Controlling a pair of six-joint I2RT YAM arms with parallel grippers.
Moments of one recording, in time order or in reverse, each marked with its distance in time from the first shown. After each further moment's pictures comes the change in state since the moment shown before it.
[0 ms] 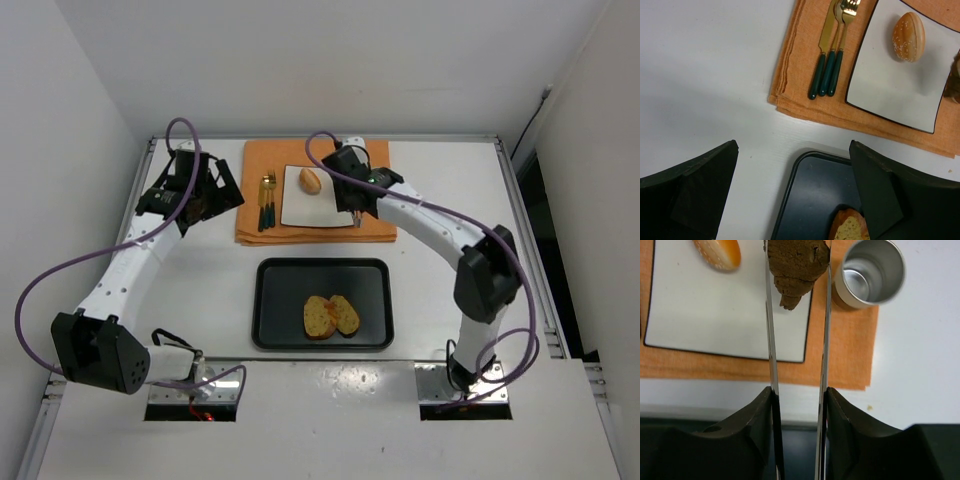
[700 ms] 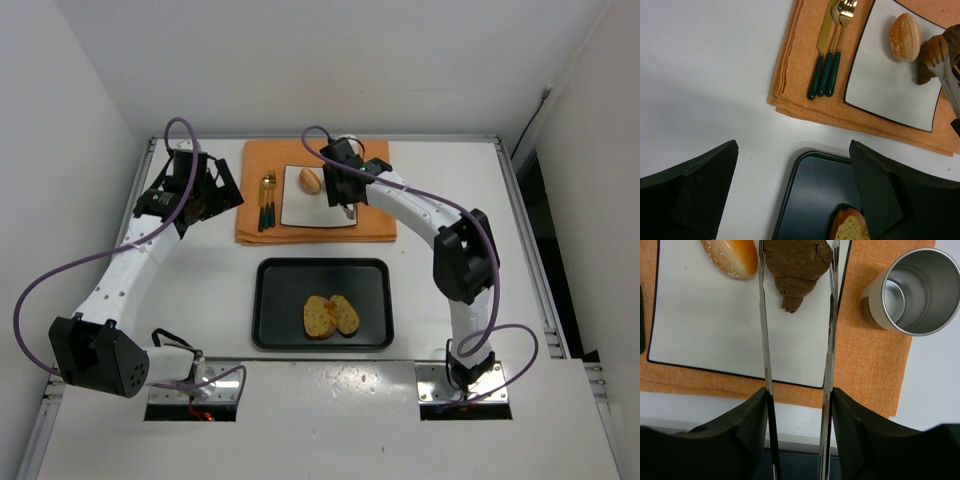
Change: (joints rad) left arm 0.000 -0.018 0.000 -0.001 0.005 0.011; right arm -0.069 0.203 0.155 0.029 -0.144 -0.038
